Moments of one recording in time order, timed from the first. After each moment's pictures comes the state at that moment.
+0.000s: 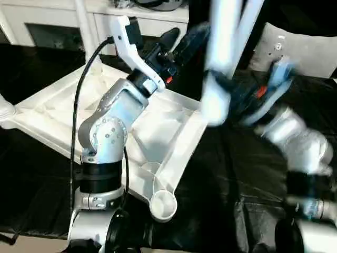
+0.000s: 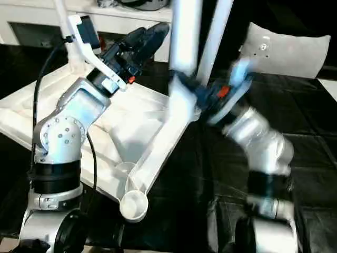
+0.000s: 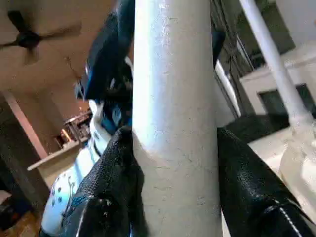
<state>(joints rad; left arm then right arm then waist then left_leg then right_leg) -0.74 -0.06 0.17 -0.04 -0.69 0.58 -0.36 -0.56 -0.21 -0.24 0.12 0.84 0.78 0.97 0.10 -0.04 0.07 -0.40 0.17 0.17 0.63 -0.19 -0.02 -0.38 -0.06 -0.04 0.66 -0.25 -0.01</state>
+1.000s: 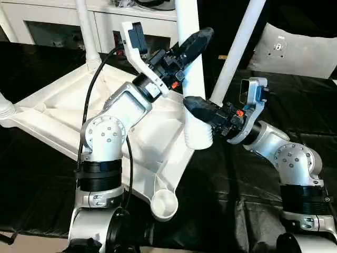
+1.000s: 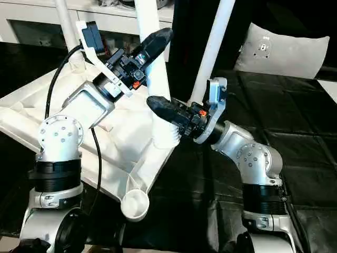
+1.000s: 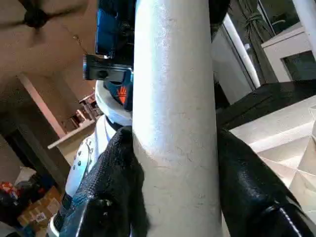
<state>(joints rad) -0.74 -0.05 0.19 -0.01 -0.87 0.69 -0.41 -0.51 -0.22 -0.15 0.06 0.85 0.82 0.98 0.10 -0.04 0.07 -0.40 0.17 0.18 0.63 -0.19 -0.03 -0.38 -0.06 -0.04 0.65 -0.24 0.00</state>
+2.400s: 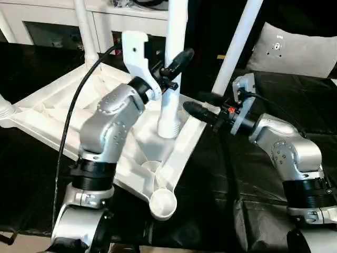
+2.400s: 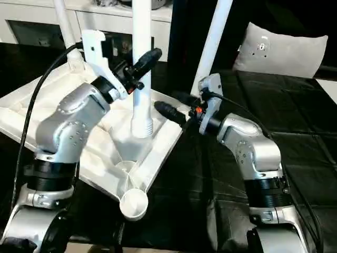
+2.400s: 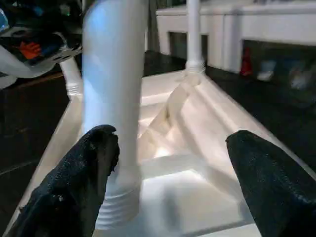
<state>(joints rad) -0.71 0.09 -0.01 0.05 -0.42 0.41 -0.34 -0.55 -0.31 0.00 0.12 0.47 0.56 0.78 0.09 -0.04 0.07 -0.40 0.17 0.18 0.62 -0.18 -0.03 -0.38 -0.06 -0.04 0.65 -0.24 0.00</state>
